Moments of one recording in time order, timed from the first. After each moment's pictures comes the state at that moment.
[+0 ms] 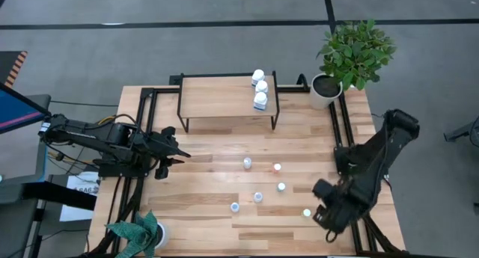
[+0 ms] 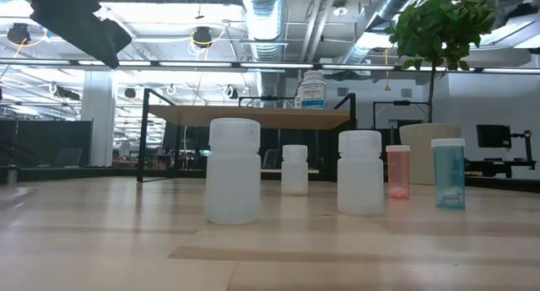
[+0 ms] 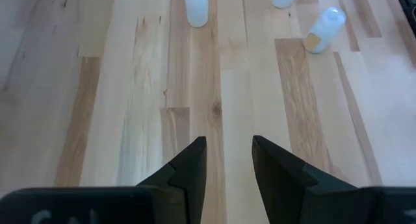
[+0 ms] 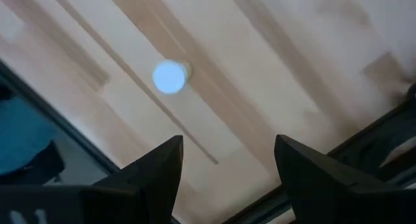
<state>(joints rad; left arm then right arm) -0.17 0.74 0.70 -0.78 -0.07 -0.13 0.89 1.45 1.19 -1.23 0.06 1.63</state>
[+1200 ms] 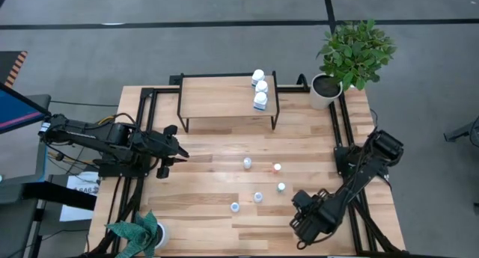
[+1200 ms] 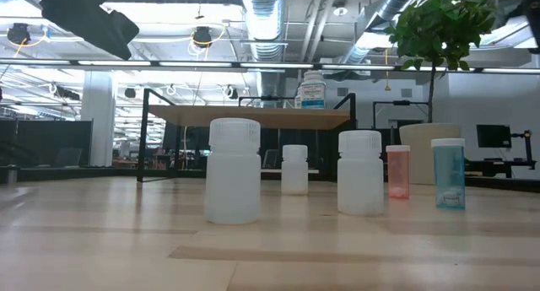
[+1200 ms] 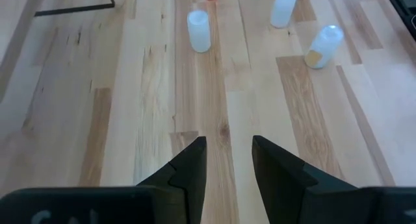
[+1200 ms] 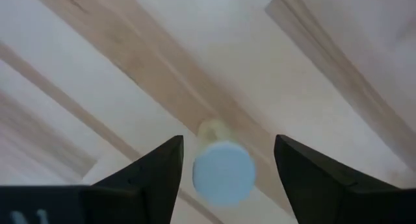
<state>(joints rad) -0.17 0.74 0.70 -0.71 -0.09 -0.04 0.82 1.79 1.19 -1.01 0.14 1.65</state>
